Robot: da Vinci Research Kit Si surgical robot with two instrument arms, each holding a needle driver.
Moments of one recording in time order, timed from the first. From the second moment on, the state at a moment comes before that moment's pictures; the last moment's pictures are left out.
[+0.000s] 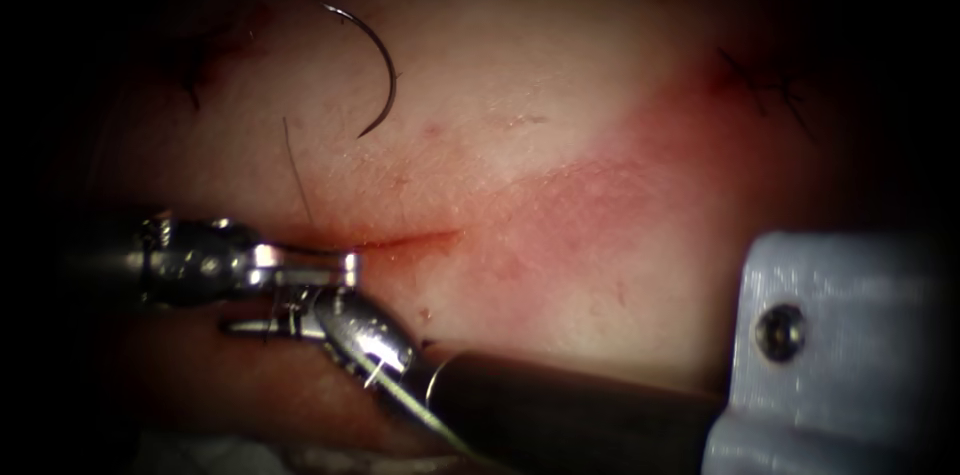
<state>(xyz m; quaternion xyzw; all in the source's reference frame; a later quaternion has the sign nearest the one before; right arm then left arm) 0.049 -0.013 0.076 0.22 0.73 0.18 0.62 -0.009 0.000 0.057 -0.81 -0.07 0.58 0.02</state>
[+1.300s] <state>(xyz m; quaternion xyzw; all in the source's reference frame) 0.048 -0.013 0.072 0.25 0.78 0.19 0.55 -0.002 -0.002 0.077 -0.77 -0.07 0.63 0.02</state>
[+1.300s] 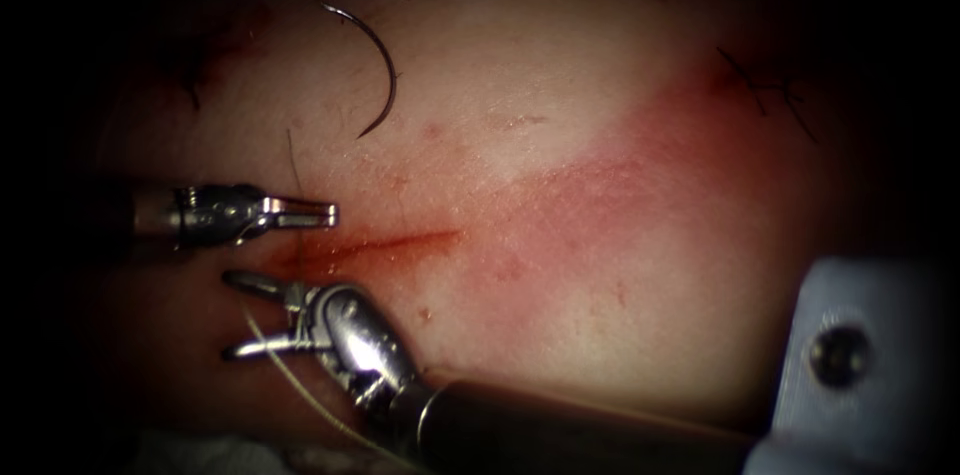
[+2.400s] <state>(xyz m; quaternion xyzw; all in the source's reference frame) 0.045 -0.009 0.074 0.12 0.72 0.32 0.61 0.002 -0.011 0.074 -0.78 -0.05 0.63 0.03</state>
